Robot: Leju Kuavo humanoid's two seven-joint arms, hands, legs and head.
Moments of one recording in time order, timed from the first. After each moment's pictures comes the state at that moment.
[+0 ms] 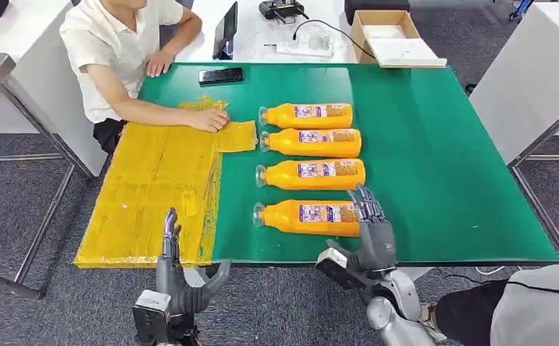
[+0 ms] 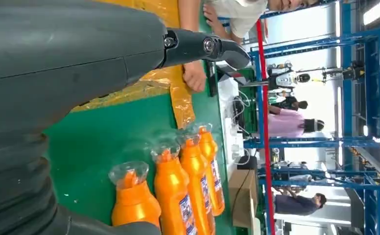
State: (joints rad) left arm 0.09 -0.17 -0.43 -1.41 0.00 0.55 -0.67; right arm -0.16 -0.08 0.23 -1.06 0.74 -0.54 -0.33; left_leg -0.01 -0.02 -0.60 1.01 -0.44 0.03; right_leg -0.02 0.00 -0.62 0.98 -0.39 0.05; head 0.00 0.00
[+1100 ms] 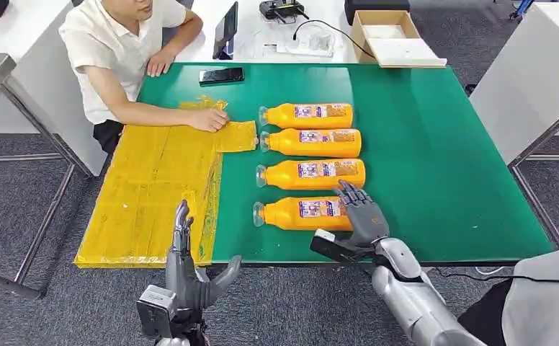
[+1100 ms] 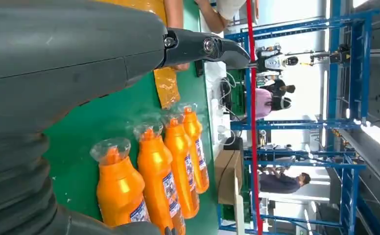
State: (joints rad) left arm 0.06 -0.19 -0.45 -1.41 0.00 0.49 -0.67; right arm -0.42 -0.13 0.33 -0.73 0.90 -0.30 -0.20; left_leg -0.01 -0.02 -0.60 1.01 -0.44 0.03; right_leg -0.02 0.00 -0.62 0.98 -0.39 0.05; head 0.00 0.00
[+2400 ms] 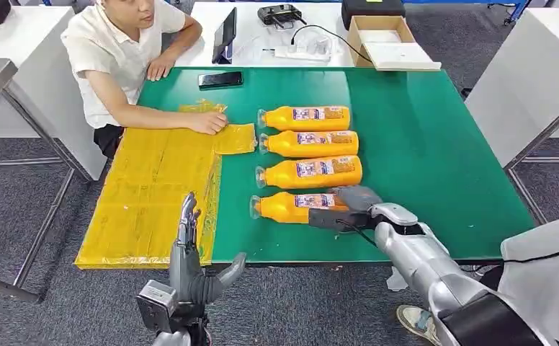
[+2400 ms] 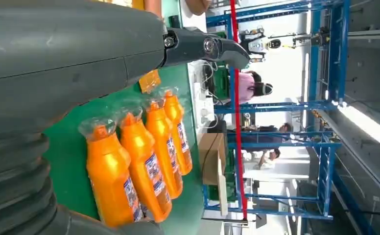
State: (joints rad) left arm 0.03 -0.19 -0.46 -1.42 0.00 0.42 -0.66; right arm -0.69 -0.16 0.54 -0.47 0.80 0.21 -0.11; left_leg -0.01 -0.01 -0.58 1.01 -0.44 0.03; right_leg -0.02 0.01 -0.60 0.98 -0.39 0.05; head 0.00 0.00
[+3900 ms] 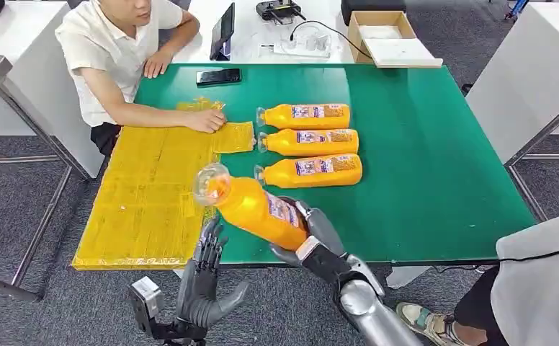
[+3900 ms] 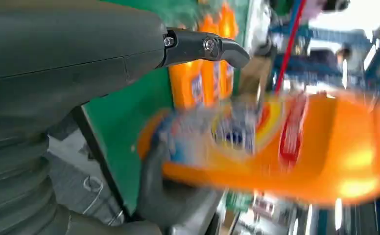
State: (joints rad) left arm 0.11 -0.11 -0.53 -1.48 0.26 0.11 -0.50; right arm -0.22 -0.01 0.44 -1.22 0.23 0.03 -0.40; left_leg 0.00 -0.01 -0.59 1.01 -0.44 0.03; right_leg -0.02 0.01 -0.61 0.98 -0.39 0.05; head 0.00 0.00
